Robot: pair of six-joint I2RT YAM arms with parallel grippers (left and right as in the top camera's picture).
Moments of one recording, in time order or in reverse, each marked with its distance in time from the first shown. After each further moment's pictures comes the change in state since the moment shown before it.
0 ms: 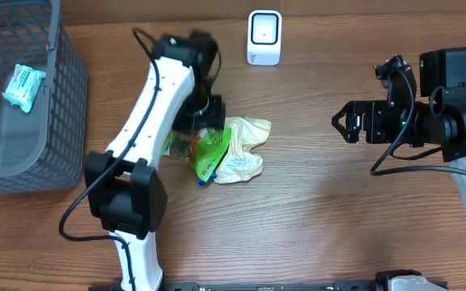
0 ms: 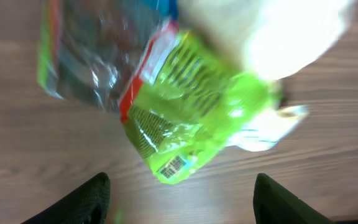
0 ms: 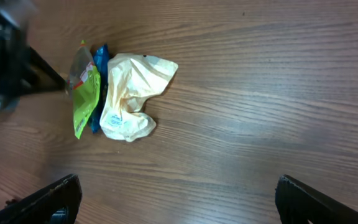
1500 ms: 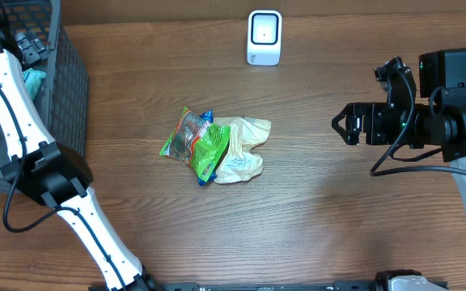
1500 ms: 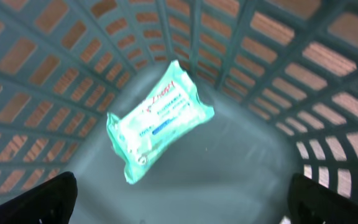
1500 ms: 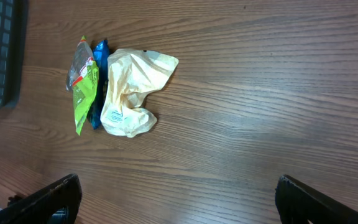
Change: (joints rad) left arm 0.771 0.453 0.755 0.375 -0.295 0.133; right arm 0.000 0.000 0.000 -0.018 -0.003 0.000
